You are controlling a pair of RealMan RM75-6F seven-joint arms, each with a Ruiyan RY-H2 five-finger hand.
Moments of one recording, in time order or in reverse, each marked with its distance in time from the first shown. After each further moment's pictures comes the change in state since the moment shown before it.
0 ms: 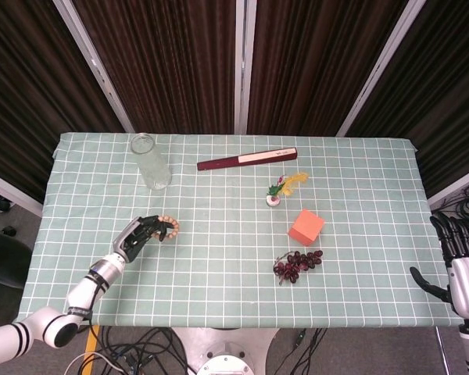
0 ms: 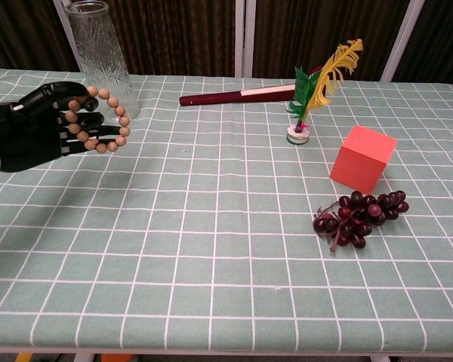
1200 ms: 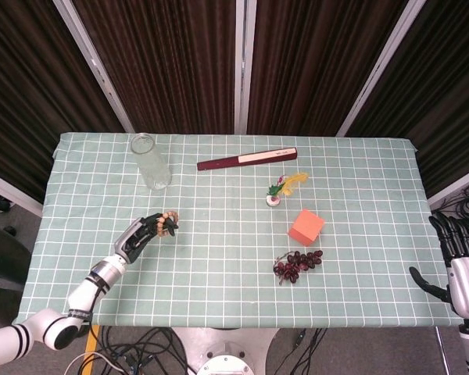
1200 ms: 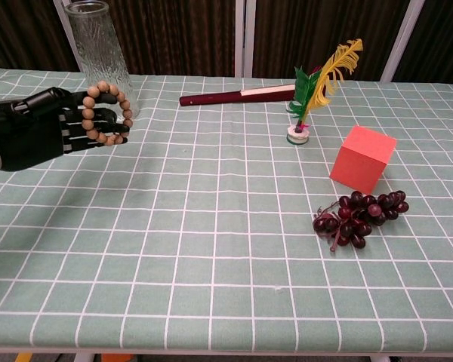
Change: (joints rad) left arm 0.010 -0.007 0.002 -0.002 0.040 0.033 0.022; right arm 0.001 0.005 0.001 -0.003 -0.002 -0.001 0.003
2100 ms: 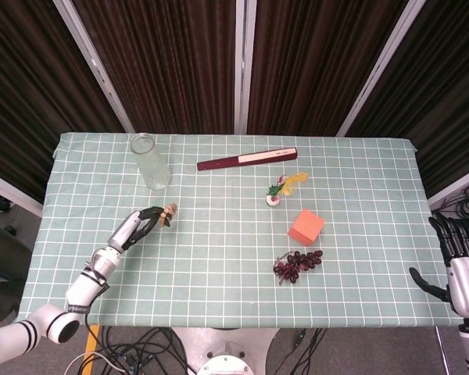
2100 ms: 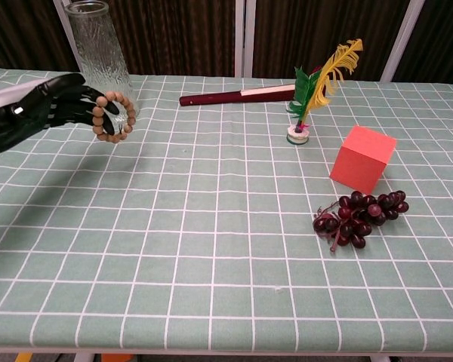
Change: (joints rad) left arm 0.000 -0.096 0.015 0.214 0.034 0.137 0.706; right arm 0.002 -0.012 -0.005 0.028 0.010 -0.015 0.027
